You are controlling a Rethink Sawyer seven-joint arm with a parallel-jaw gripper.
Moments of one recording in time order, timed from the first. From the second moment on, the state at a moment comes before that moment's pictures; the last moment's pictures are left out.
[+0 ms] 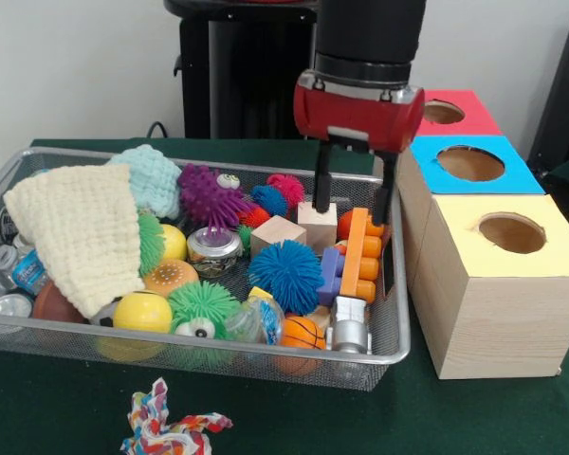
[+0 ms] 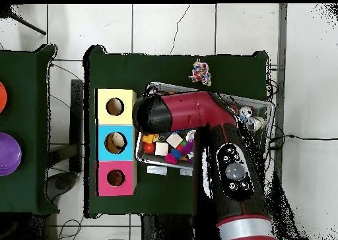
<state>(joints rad) -0.30 -0.70 0.25 1.48 -0.40 0.58 2.36</state>
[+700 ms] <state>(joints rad) -0.28 -0.57 0.24 1.43 -0.46 0.50 2.36</state>
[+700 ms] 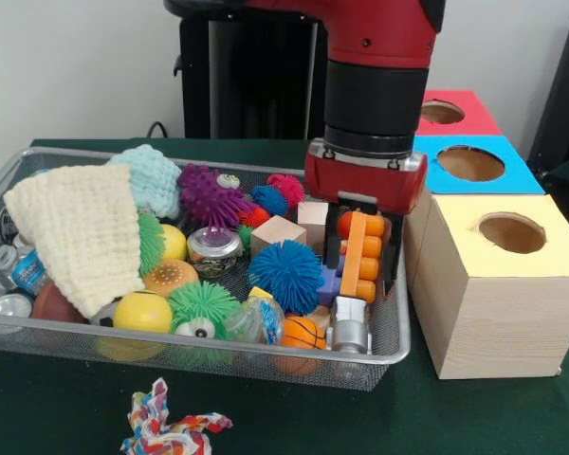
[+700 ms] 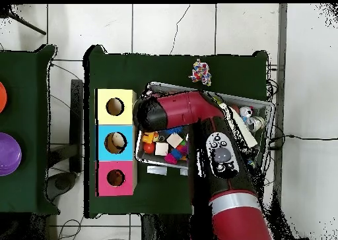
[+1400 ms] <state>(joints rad) -0.18 -0.49 0.17 1.38 -0.46 0.58 2.36</state>
